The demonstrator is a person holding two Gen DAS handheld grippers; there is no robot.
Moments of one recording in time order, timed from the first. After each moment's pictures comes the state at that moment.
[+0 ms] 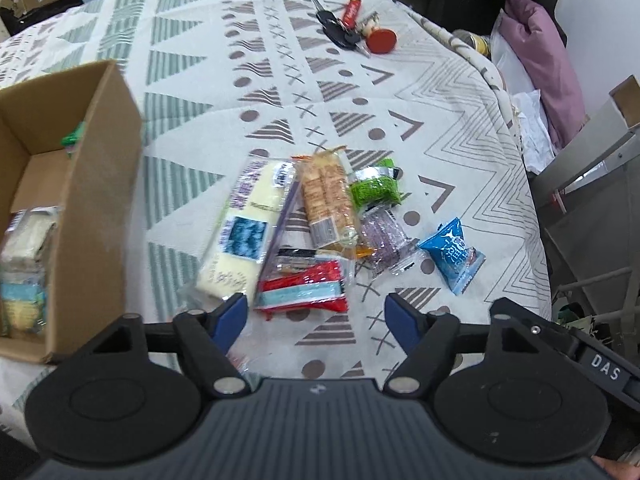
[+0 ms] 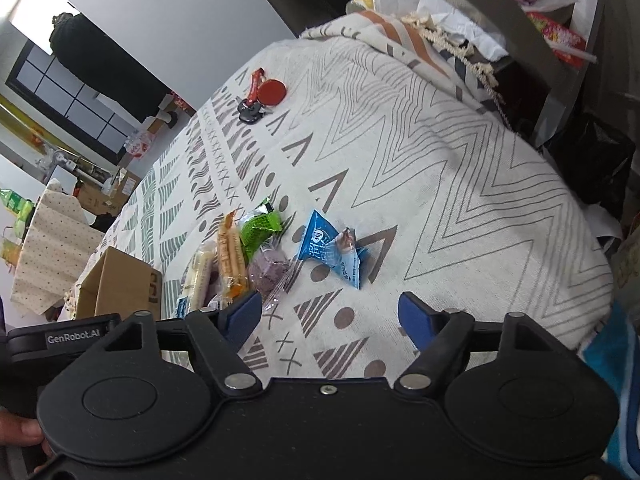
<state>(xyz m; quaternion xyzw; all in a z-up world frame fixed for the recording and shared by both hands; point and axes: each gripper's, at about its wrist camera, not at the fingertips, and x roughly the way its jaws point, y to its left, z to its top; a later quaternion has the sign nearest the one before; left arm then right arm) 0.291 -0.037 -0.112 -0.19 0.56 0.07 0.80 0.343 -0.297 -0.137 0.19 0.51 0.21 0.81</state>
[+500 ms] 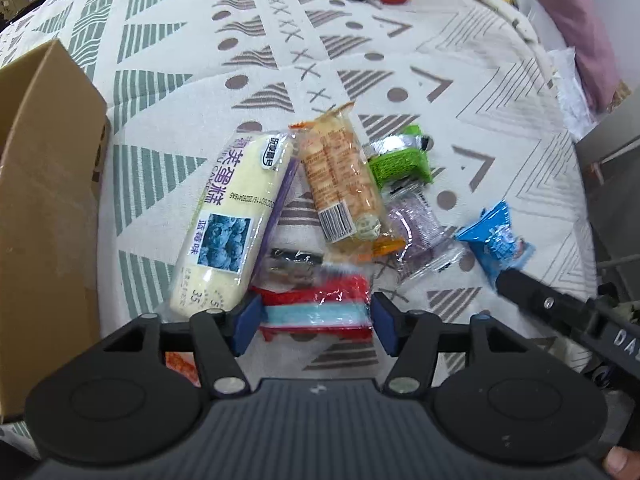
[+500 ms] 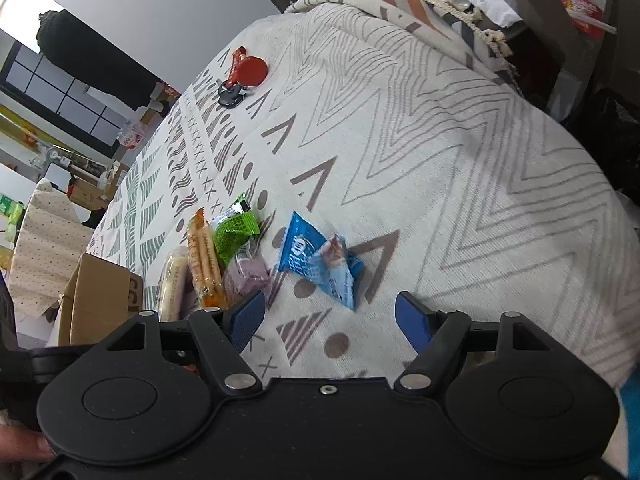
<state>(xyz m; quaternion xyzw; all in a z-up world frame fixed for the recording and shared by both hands) 0.322 -0.044 -0.159 -0.16 0.61 0.08 0.77 0.374 -0.282 -0.171 0.20 0.53 0.21 0.80</state>
